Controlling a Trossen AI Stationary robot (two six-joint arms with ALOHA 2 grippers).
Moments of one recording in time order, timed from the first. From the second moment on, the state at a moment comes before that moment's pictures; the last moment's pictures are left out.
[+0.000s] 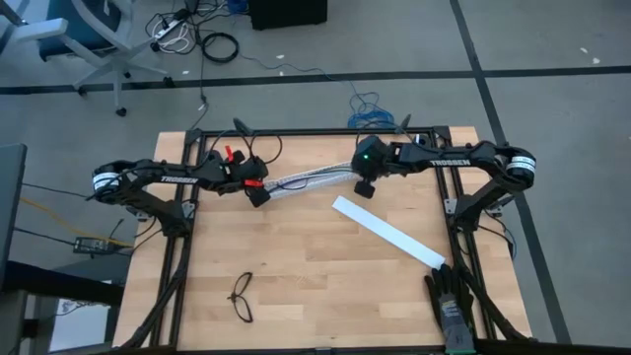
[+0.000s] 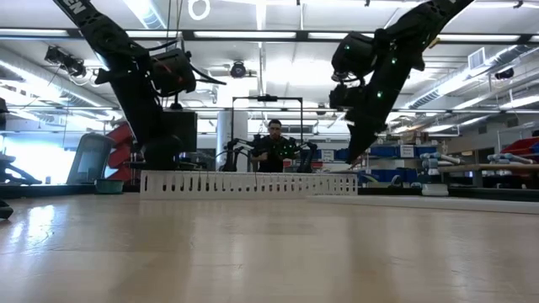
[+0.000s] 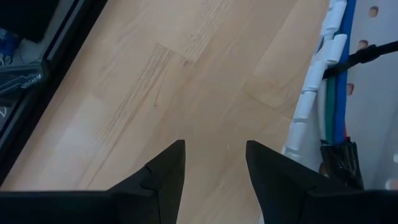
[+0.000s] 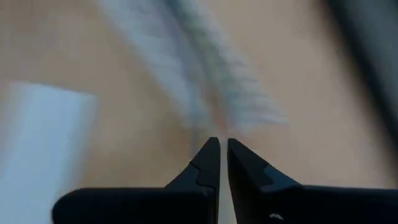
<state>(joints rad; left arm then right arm) 0.39 1.41 0.61 -0.30 -0.40 -0.05 -0.38 1.52 0.92 -0.38 0.15 -0.08</state>
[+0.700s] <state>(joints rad) 0.39 1.41 0.60 -0.30 -0.39 -0.05 -0.40 1.52 0.81 -0.34 0.12 -0.01</state>
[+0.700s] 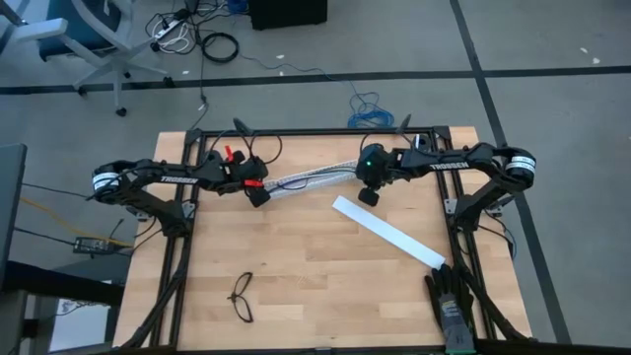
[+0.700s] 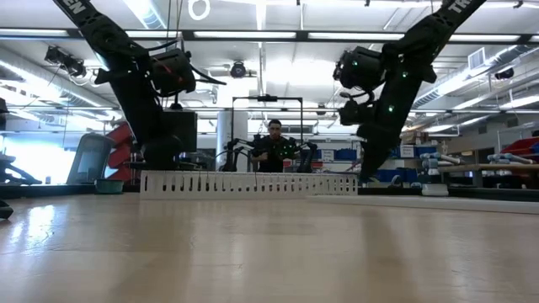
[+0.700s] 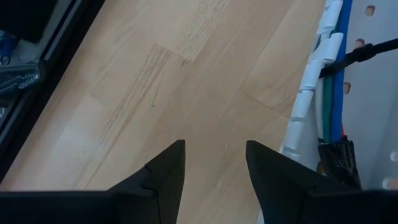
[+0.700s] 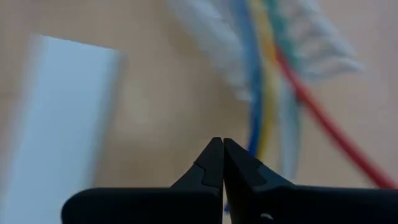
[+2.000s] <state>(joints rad) 0.34 1.40 0.66 -0.49 0.15 -0.16 -0.42 1.78 0.91 0.21 0.00 -0.04</state>
